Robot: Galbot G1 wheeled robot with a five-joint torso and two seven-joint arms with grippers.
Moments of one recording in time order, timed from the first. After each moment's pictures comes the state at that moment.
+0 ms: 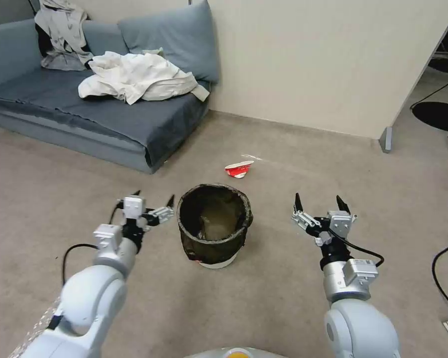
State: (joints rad) left arm 1.37 -1.16 -0.41 -2.13 -0.40 0.44 -0.17; right arm -1.59 1.58 0.49 2.23 0.00 -0.11 0.09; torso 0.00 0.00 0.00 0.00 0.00
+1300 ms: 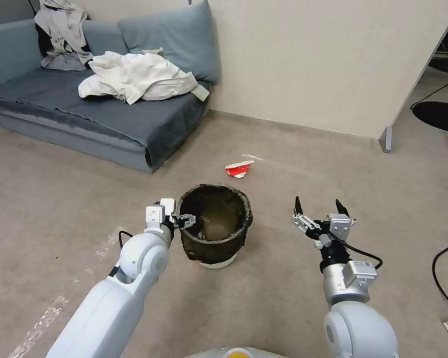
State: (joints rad) left arm 1.11 -1.18 -0.21 -1.92 -0.68 0.74 -0.52; right arm -1.61 1.58 0.48 2.23 -0.01 -0.11 0.09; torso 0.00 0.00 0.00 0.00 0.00
